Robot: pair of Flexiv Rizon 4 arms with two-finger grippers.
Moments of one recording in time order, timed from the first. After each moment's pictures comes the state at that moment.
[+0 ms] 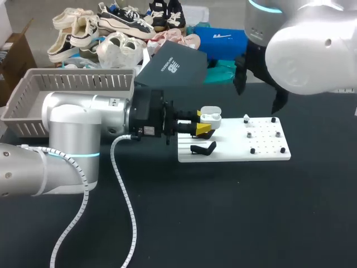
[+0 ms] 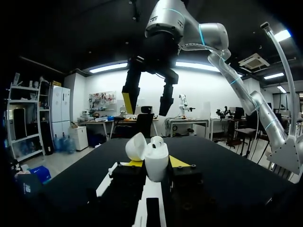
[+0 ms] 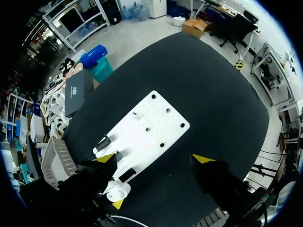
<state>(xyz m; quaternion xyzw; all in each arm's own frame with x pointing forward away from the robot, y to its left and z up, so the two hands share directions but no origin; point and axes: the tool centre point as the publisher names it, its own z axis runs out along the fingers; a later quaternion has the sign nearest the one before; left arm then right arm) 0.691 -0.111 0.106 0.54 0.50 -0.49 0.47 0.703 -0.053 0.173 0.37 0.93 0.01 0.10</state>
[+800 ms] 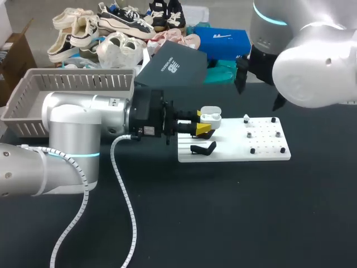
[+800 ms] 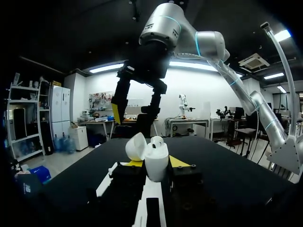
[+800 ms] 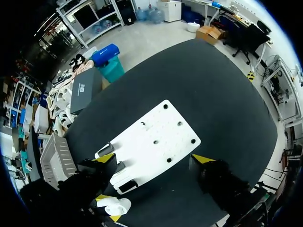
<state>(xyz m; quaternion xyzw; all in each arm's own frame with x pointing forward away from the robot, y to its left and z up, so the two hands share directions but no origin) 0.691 -0.111 0.106 0.54 0.50 -0.49 0.47 0.735 -0.062 0.153 0.31 0.94 0.03 0.13</state>
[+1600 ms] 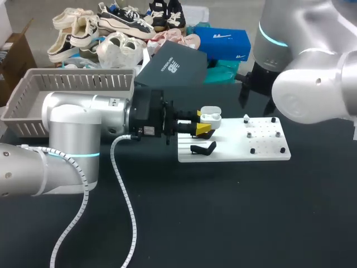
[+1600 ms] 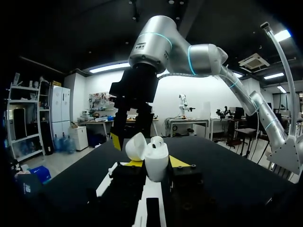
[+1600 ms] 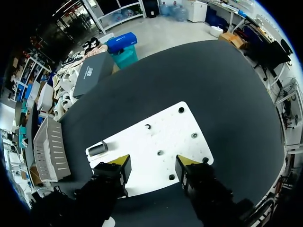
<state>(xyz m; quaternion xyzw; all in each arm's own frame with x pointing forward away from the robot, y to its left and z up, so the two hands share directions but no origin) 0.691 -0.111 0.106 0.54 0.50 -0.49 0.47 0.760 -0.065 0.098 0.22 0.97 0.05 0.12</state>
